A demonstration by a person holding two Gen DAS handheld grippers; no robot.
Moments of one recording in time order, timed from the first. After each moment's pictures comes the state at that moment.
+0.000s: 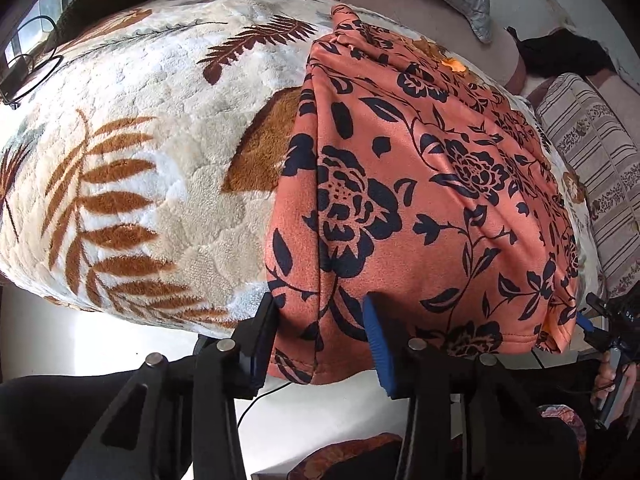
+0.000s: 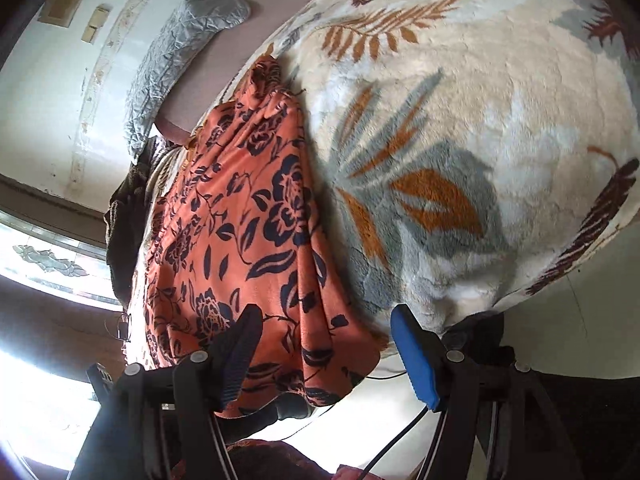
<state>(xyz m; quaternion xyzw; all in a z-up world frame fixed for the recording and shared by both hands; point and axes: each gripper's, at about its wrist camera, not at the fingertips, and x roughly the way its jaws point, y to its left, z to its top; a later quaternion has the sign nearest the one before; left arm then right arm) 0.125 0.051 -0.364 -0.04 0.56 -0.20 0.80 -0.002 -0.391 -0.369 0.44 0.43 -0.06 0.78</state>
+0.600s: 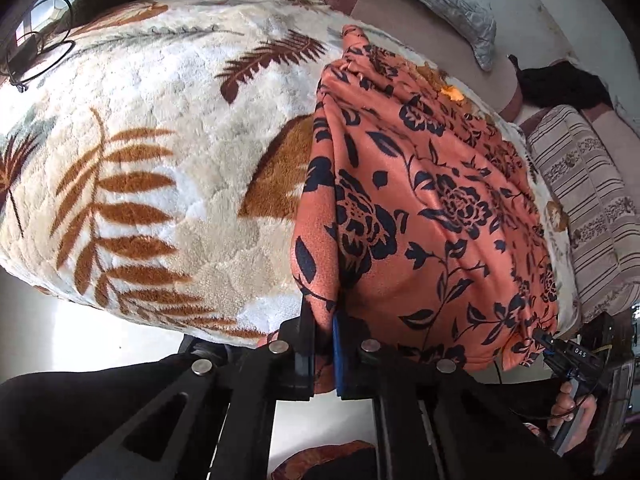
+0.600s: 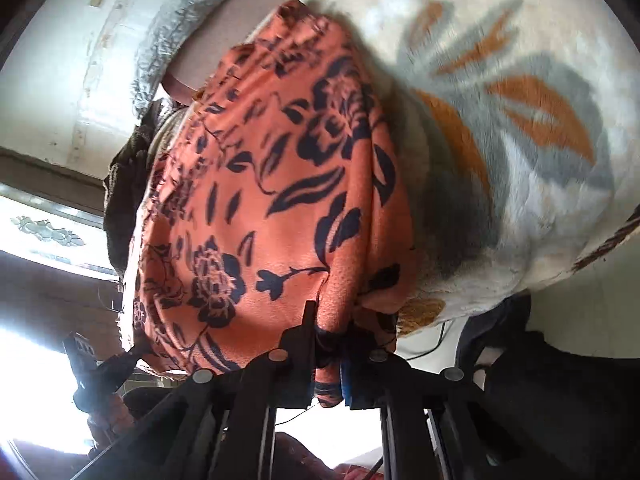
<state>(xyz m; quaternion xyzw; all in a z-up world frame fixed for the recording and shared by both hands) 0.135 0.073 -0.339 -0.09 0.55 -0.21 0.80 0.013 -0.331 -0.384 0.43 0.43 -0.02 0.79</state>
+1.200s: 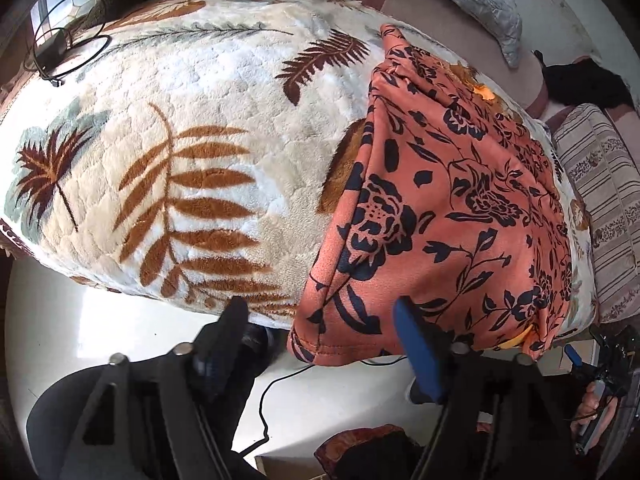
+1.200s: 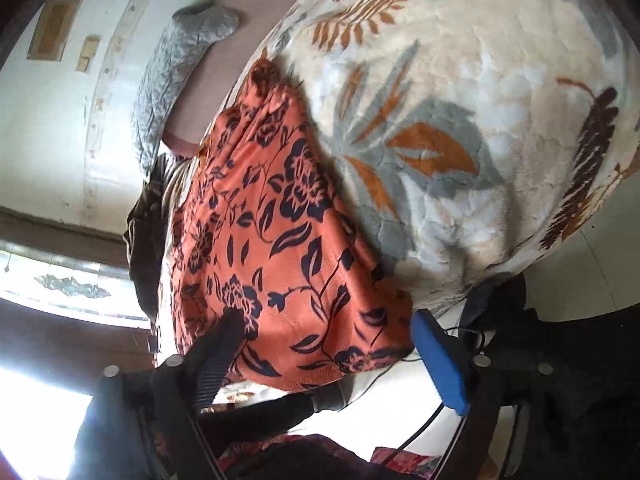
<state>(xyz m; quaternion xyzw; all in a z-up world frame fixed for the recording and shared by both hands) 0.135 0.096 -0.340 -0.06 0.57 -0.17 0.80 -0.039 -0.378 -0.363 0.51 0.39 -0.06 0.77</state>
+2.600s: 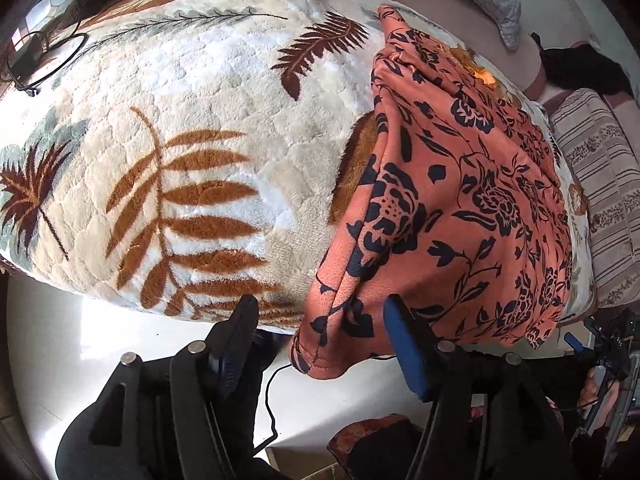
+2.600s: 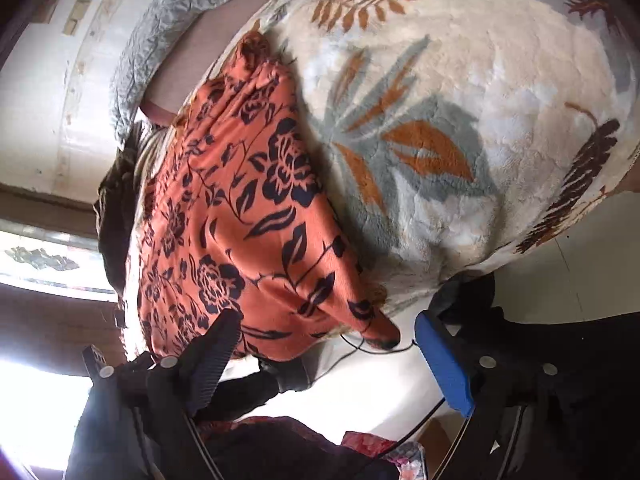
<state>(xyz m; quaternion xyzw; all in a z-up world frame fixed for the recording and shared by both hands) 0.163 0.099 -0.349 -0.05 0.60 -0.19 0.77 -0.024 -0.378 -0.360 0.45 0.46 -0.07 0.76</state>
